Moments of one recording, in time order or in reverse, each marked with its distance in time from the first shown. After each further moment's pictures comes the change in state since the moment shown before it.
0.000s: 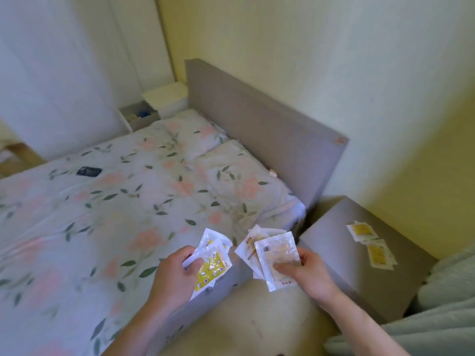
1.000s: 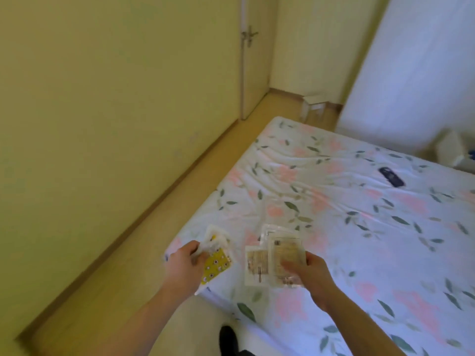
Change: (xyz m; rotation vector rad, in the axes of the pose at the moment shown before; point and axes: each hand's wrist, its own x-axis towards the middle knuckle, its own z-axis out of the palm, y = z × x) left_hand -0.311 -0.561 -0.509 -0.234 0.819 -0.860; right_hand -0.138 -0.074 0.872 -0.436 -0.947 -0.053
